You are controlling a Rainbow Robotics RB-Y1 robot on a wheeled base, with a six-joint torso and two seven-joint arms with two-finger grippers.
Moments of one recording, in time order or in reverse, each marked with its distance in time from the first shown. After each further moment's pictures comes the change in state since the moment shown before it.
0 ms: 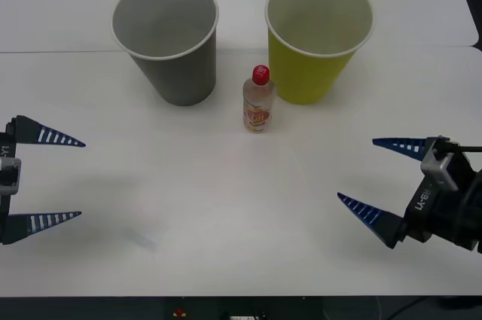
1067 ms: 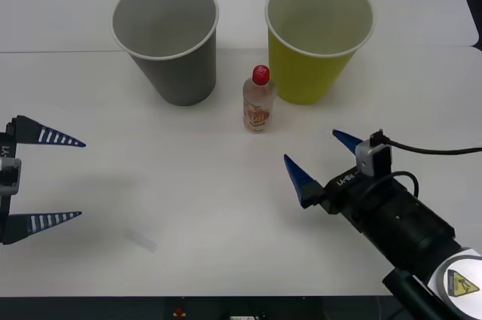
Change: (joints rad) right arm -0.789 0.294 1.007 0.242 -0.090 0.784 -0.085; left arm 0.000 0.000 0.000 0.000 0.000 0.000 0.000
